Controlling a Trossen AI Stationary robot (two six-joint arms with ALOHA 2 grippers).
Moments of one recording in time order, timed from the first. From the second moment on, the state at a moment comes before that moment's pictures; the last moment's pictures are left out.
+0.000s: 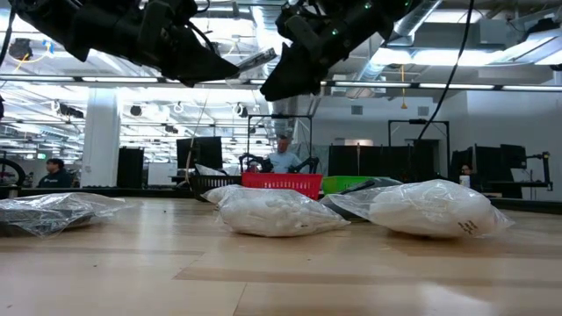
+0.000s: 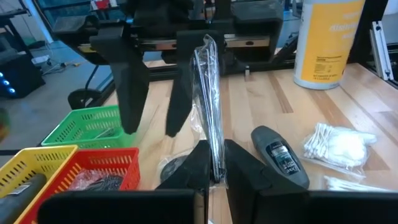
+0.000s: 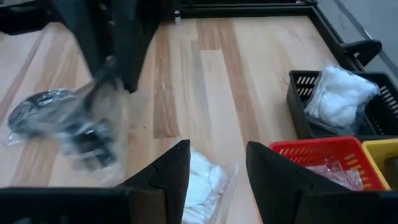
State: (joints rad) left arm -0.04 1.16 0.45 0.50 -0.19 0.11; right arm -0.09 1.72 1.25 -0.16 0.02 -0.04
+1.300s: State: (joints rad) left arm -0.04 1.16 0.45 0.50 -0.19 0.11; right arm 0.00 1.69 1.25 -0.12 0.02 -0.08
